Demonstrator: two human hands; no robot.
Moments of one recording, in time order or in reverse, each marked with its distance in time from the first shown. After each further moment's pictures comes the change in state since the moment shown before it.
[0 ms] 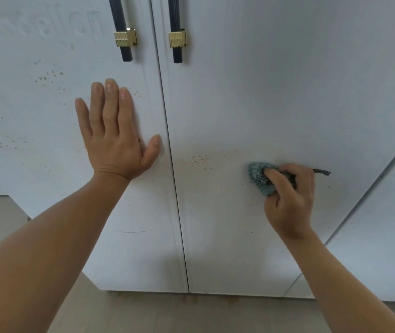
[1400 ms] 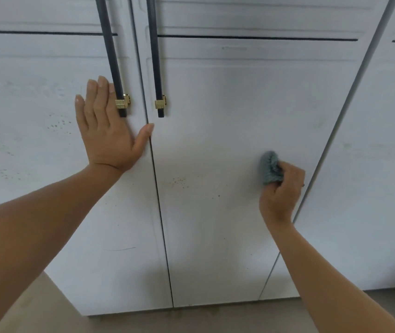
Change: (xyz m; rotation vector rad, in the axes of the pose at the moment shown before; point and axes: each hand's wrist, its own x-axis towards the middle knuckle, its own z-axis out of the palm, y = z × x) left_hand 0.087 0.008 -0.031 -0.123 0.015 -0.132; right_hand 0.058 0.005 -0.052 -0.009 0.109 0.464
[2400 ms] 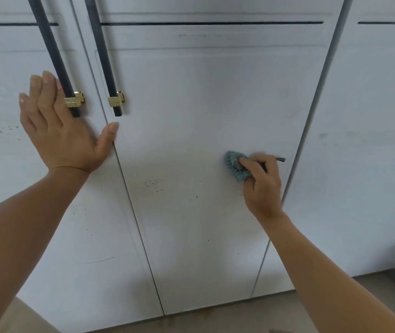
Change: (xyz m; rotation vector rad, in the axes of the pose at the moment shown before) left_hand 0.001 0.000 0.015 -0.023 0.093 -0.035; right_hand 0.017 0.025 -0.006 0.018 -0.151 -0.353
